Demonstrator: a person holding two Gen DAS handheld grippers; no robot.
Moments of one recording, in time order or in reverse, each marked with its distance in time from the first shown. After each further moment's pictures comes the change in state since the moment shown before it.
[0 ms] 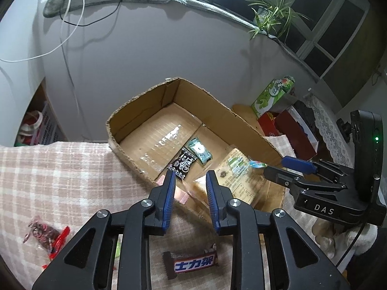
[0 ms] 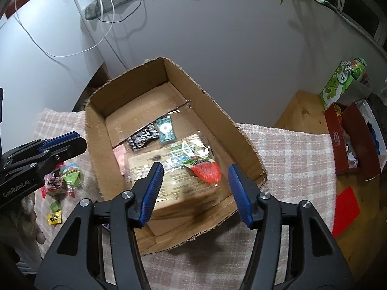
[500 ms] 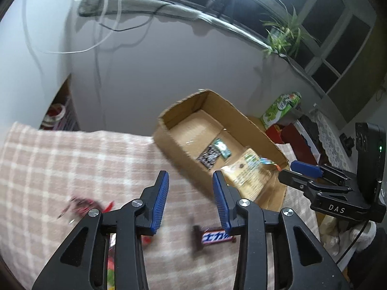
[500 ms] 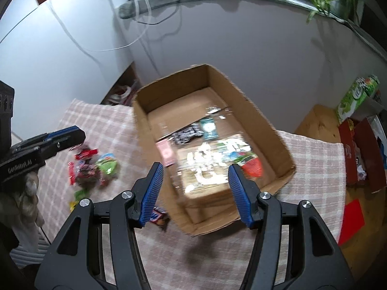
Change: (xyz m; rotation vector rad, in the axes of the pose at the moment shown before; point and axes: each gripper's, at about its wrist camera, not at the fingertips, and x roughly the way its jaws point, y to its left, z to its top) left arm -0.061 0.041 -0.023 -0.083 -0.064 0.041; right arm -0.033 0.053 -0.017 -0.107 -0.036 0.101
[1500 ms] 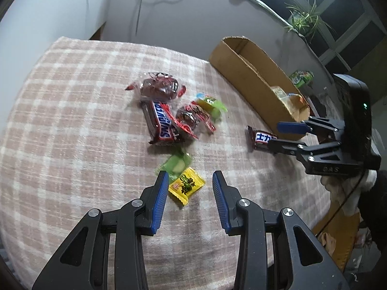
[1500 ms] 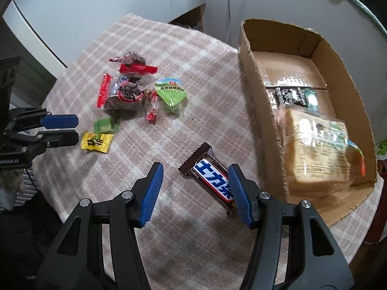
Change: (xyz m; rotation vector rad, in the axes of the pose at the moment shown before) left arm -0.034 0.077 -0.116 -0.085 0.161 0.018; right arm 0.080 0.100 -0.053 -0.355 0.234 0.127
